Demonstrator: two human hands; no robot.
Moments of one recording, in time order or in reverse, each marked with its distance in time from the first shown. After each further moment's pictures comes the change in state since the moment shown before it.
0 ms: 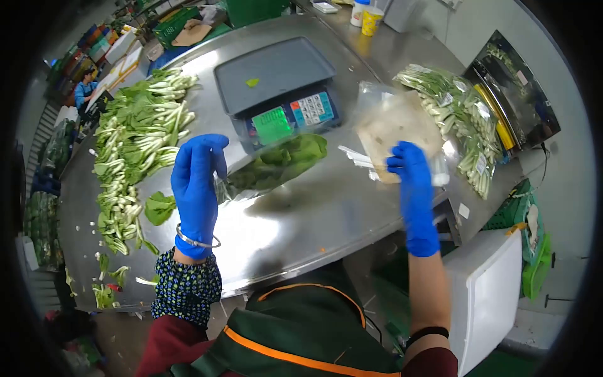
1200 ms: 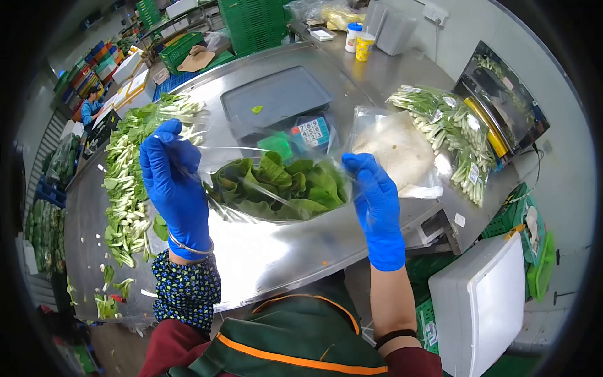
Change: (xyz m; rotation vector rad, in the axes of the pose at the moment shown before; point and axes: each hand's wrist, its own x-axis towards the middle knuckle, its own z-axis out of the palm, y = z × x) left_hand 0.019 0.054 0.007 -0.357 0.130 0.351; right_hand -0.041 -0.032 0.081 0.302 -0.238 -0.197
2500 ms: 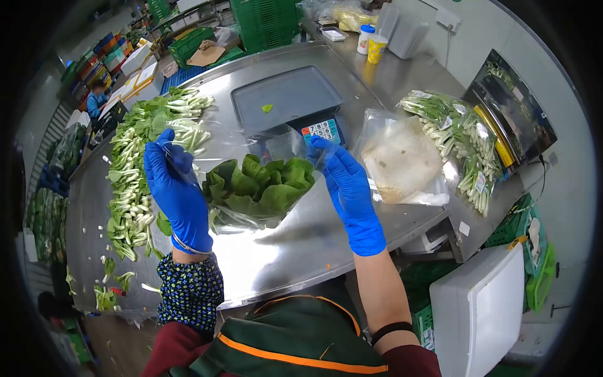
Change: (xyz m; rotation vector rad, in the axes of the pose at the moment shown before) left_hand 0.007 -0.011 -0.034 0.032 0.349 -0.136; right_hand 0.037 0.051 0.028 0.170 -0.205 0.114
